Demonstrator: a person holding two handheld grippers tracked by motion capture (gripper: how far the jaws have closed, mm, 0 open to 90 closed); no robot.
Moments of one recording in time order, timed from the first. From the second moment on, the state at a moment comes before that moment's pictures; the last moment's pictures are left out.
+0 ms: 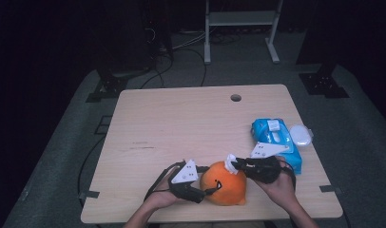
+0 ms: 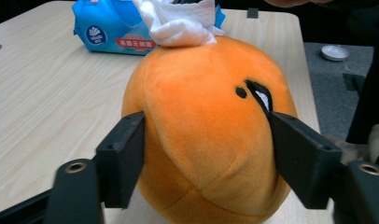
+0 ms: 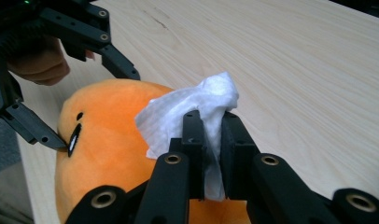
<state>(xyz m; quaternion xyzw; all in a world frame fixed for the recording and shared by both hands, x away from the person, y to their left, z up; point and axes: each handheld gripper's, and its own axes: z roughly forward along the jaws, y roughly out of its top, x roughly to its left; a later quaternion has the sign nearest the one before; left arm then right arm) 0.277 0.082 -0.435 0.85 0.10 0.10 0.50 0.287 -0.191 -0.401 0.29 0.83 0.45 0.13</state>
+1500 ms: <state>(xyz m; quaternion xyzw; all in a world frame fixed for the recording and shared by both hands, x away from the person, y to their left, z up) 0.291 0.096 -0.434 0.83 0.13 0.06 0.53 0.287 -0.193 -0.406 0.28 0.84 0.44 0.14</state>
